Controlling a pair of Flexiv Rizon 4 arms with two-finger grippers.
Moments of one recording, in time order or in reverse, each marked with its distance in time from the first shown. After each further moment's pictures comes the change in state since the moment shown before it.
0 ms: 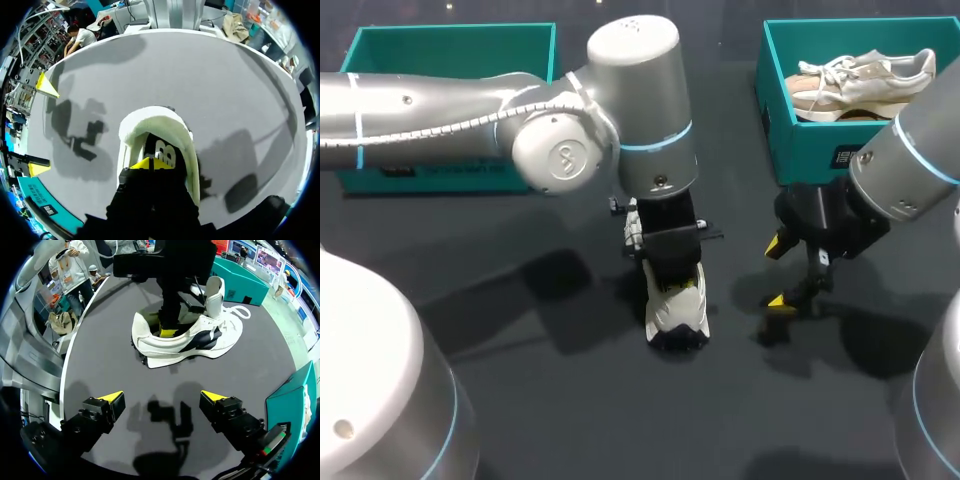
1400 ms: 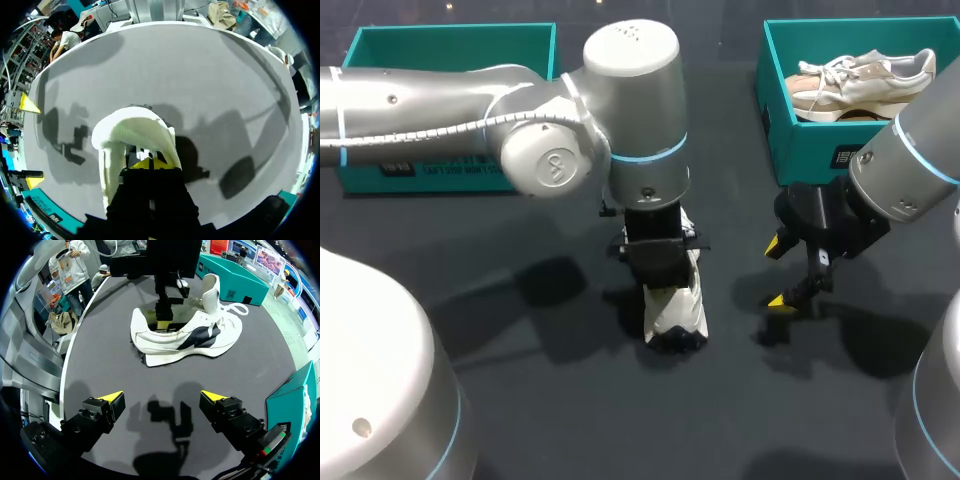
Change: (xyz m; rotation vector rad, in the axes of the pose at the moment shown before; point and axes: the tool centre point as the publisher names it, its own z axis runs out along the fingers) left arm 0.026 0.000 0.001 -0.086 0.079 0.110; right arm 0.000 0.000 0.000 0.000 0.000 0.000
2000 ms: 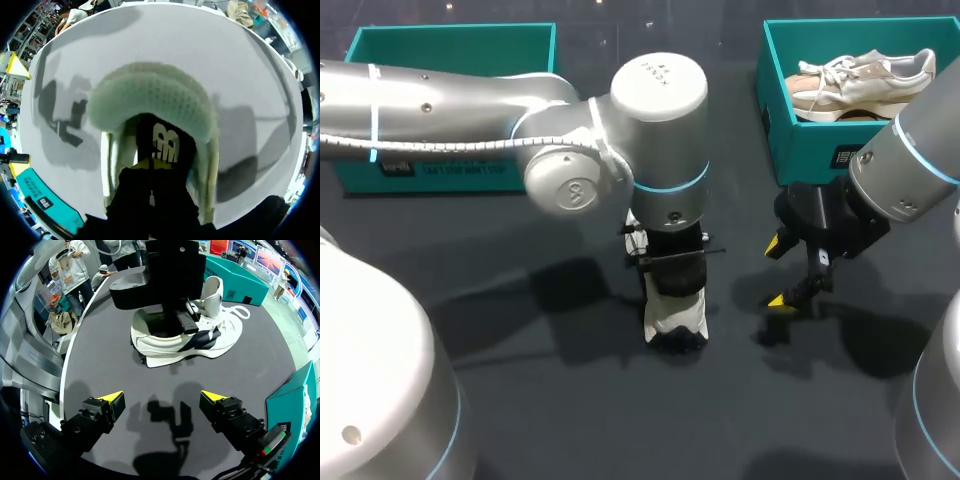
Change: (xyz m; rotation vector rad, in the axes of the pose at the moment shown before) left arm -0.021 0.026 0.021 -0.129 -0.022 -0.144; right arm 0.000 0.000 0.000 0.000 0.000 0.000
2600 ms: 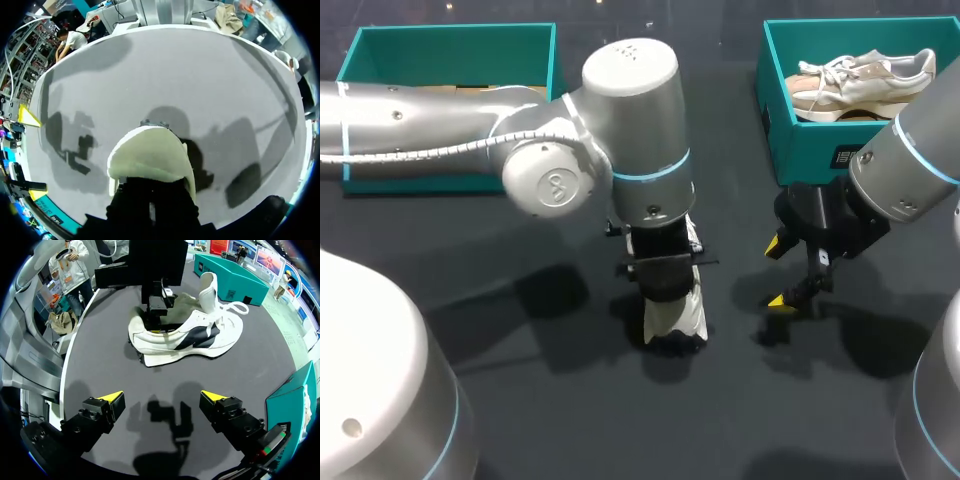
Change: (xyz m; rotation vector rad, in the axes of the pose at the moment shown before) left arm 0.014 -0.044 -0.013 0.164 -0.023 0.095; right arm 0.000 0.000 0.000 0.000 0.000 0.000
